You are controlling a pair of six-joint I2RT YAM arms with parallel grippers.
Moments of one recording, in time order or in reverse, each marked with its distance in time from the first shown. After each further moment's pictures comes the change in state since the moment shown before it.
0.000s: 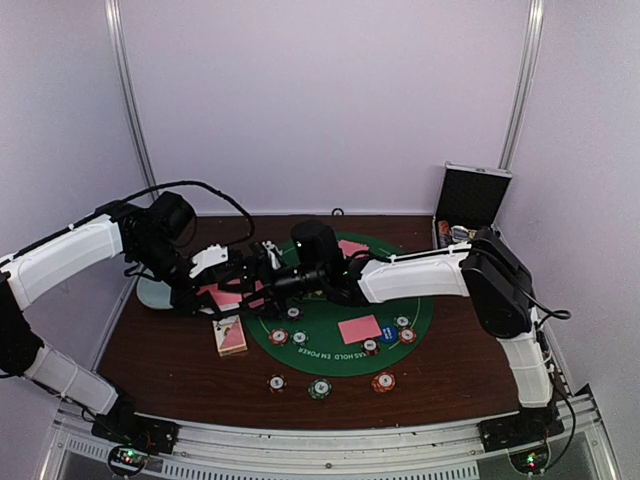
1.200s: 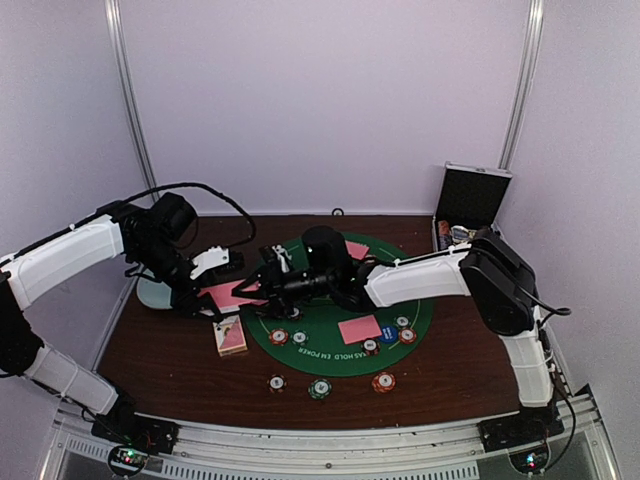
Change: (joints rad) left arm -0.008 0.002 0.000 -0.010 -0.012 -0.008; right arm -0.031 -0.002 -0.092 0.123 -0.007 0.079
